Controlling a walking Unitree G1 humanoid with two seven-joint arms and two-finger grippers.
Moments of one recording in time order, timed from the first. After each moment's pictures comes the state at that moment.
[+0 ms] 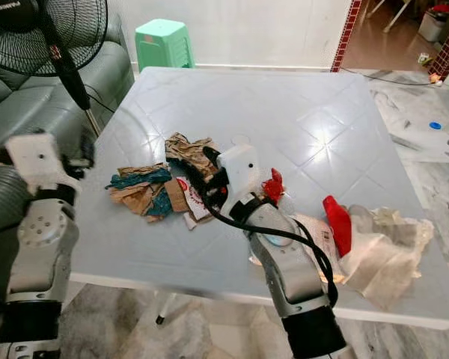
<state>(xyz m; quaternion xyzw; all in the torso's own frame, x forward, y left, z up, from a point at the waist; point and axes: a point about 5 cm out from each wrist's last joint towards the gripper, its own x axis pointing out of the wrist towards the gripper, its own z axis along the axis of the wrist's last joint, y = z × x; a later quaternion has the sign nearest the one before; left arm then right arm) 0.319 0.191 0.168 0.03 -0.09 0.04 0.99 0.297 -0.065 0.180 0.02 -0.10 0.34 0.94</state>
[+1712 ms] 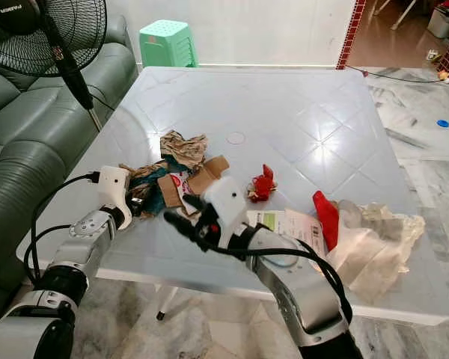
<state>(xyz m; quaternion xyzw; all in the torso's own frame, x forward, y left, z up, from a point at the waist) 0.354 0.173 0.087 0.03 0.12 -0.10 0.99 0.271 -0.061 0.172 0.01 -0.02 0.41 0.91</state>
